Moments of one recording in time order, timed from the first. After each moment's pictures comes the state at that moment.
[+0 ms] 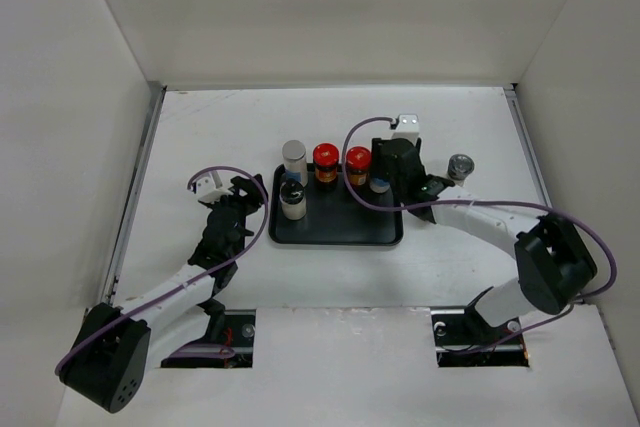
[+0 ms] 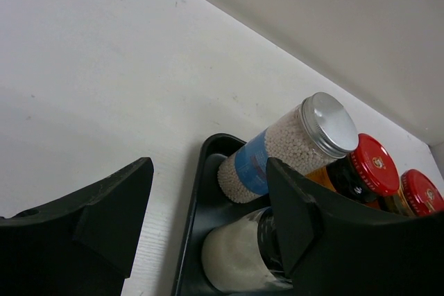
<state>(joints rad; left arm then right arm) -0.46 0.93 0.18 0.71 -0.53 -0.60 0.64 1.47 0.92 0.08 0.56 0.32</state>
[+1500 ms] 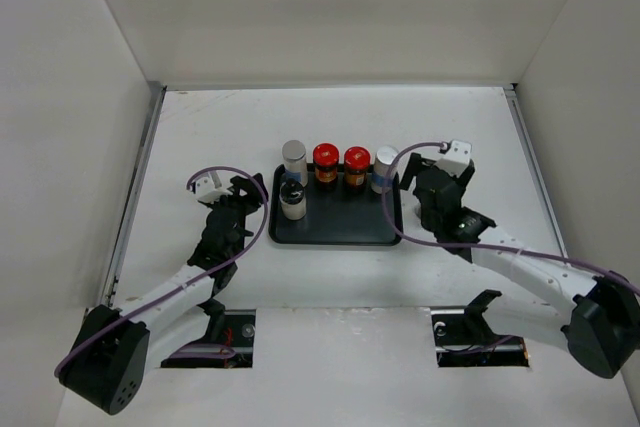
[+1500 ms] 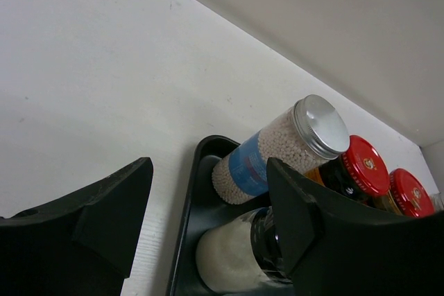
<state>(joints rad) -0.46 0.92 0.18 0.71 -0.52 -0.61 0.65 1.09 0.64 0.09 0.83 0.40</state>
